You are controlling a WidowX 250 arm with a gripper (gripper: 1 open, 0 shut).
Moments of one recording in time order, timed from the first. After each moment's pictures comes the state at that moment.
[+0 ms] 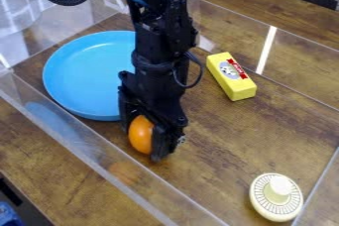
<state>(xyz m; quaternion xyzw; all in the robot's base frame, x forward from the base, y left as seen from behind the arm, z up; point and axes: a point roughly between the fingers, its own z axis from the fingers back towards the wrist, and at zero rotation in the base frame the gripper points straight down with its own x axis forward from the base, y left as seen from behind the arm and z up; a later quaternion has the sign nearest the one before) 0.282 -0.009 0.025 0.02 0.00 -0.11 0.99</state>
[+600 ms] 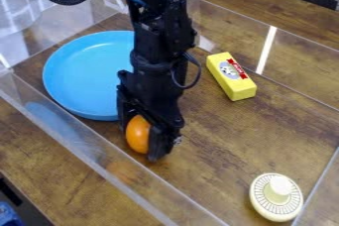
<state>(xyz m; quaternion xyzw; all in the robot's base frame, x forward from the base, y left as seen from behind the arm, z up) 0.280 -0.007 0.026 0.02 0.01 -0.12 0.99</state>
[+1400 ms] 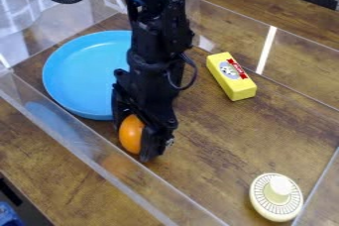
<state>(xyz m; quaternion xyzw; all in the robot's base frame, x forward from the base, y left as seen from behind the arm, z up) 0.275 -0.004 0.033 0.03 0.02 -0.13 0.99</state>
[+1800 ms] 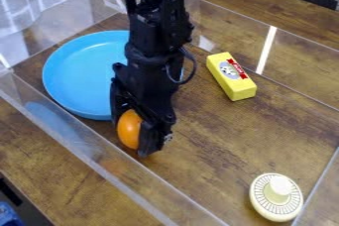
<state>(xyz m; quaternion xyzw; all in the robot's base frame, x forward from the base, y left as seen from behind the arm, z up) 0.273 -0.003 0.038 0.03 0.02 -0.14 0.99</state>
